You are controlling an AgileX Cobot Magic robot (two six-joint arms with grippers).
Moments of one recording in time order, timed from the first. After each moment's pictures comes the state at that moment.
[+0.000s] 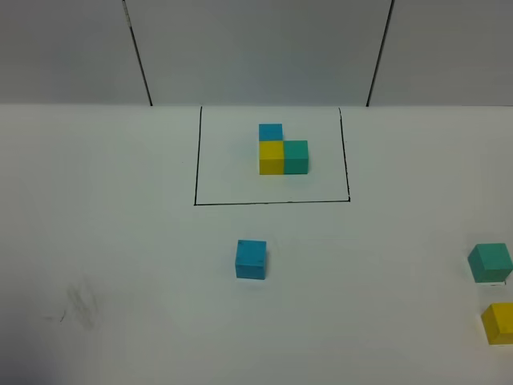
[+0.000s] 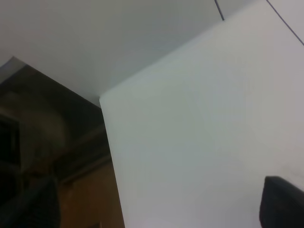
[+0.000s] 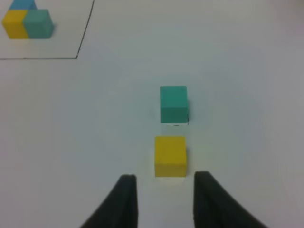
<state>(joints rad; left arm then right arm) -0.37 0.83 -1.37 0.43 1.19 0.22 0.10 -0.01 -0.50 -0.04 1.07 0.03</state>
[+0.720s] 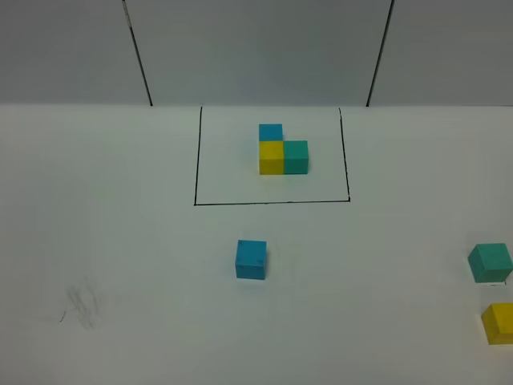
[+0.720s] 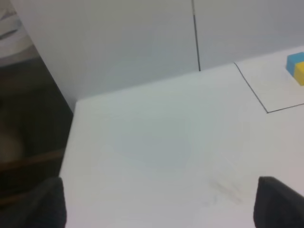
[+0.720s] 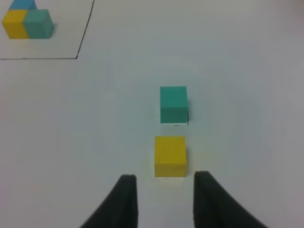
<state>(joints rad) -0.12 0.03 -0.93 0.13 1.19 0.16 0.10 -0.01 -0.50 -0.04 1.07 0.03</state>
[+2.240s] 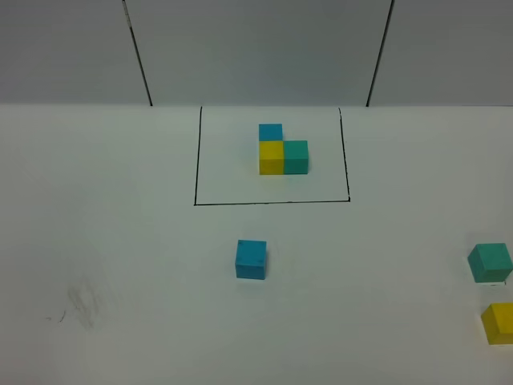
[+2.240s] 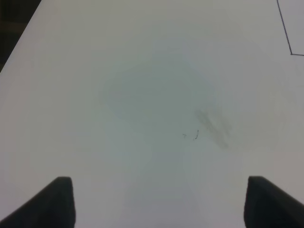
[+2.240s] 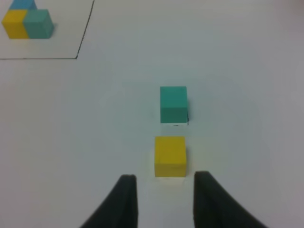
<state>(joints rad) 0.05 -0.01 -0.51 0.07 1.07 -0.09 0.10 -0.01 -0.50 -0.04 1.07 0.03</state>
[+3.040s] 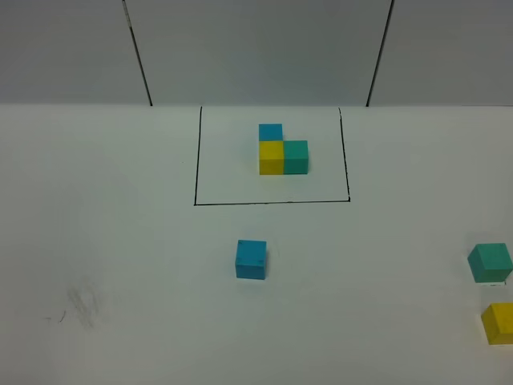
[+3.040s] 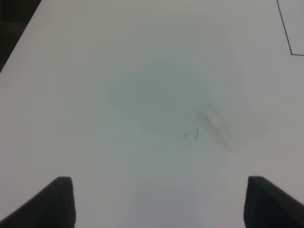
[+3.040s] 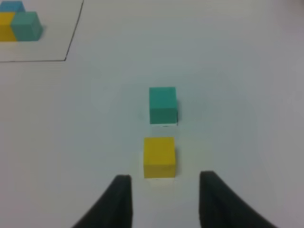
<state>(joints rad) 0.05 -0.01 -0.51 0.07 1.07 -0.09 0.10 -0.01 -0.50 -0.09 1.07 0.06</state>
